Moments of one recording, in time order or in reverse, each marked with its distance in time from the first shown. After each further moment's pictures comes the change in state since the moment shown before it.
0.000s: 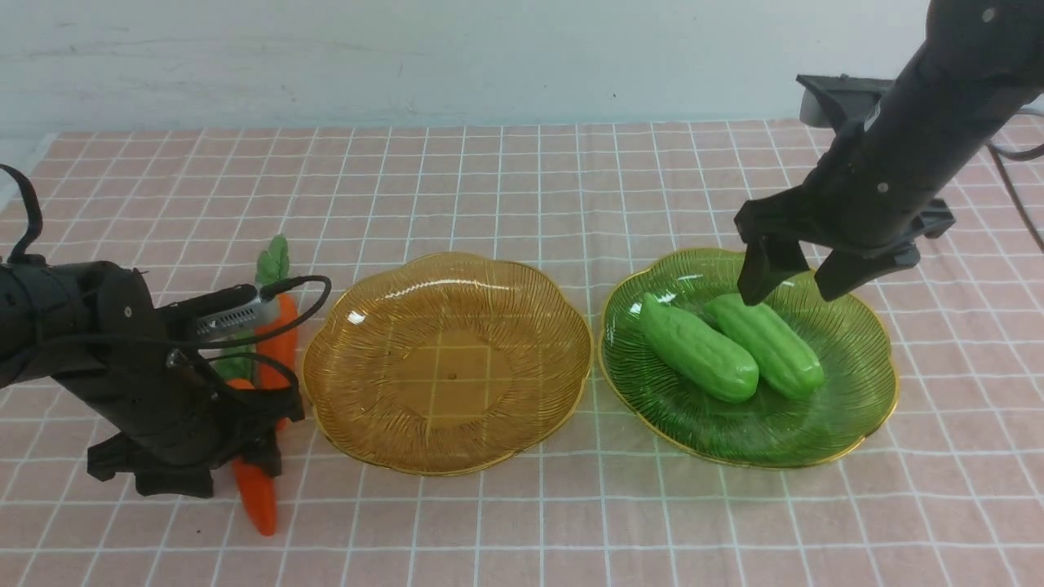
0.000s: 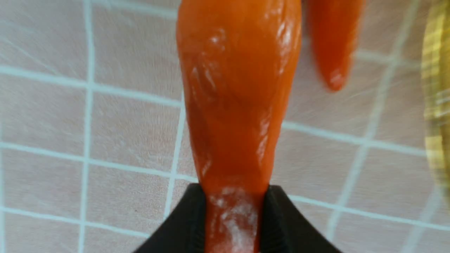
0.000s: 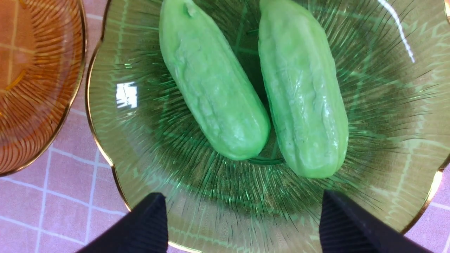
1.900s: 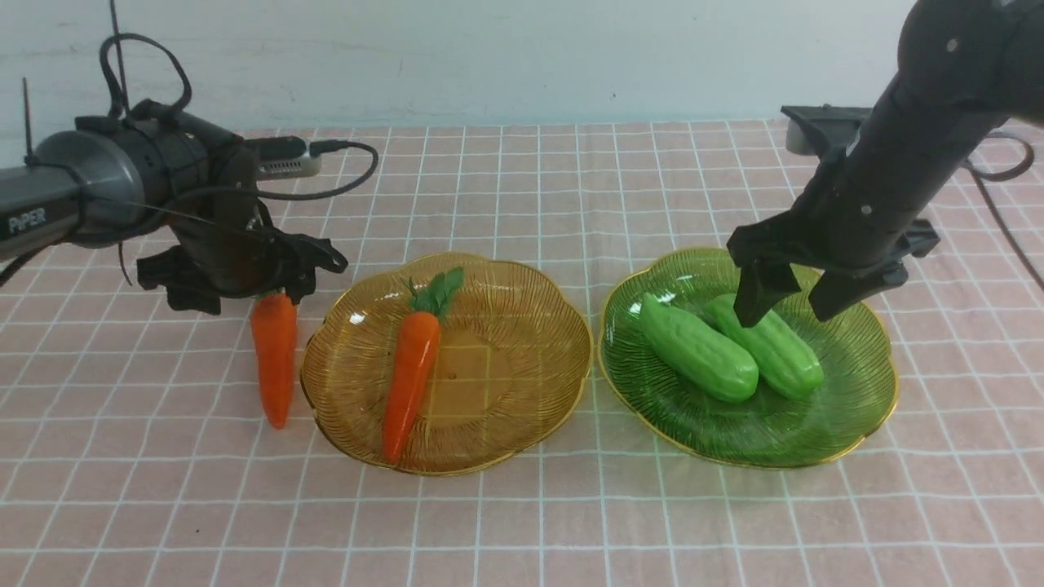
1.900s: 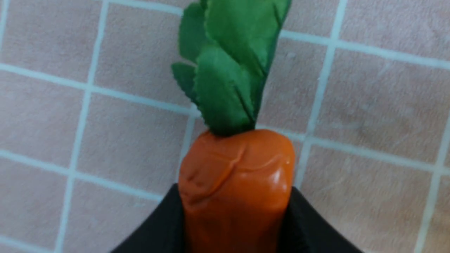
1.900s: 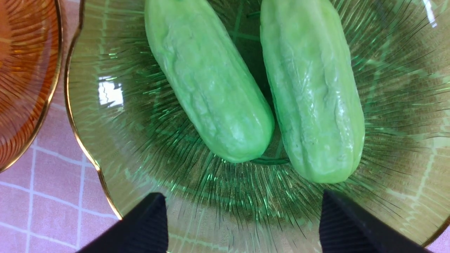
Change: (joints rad) right arm 0.000 0.061 0.000 0.015 -0.001 -0.001; left arm -0.074 0.432 -0.332 0.366 -0.237 -0.353
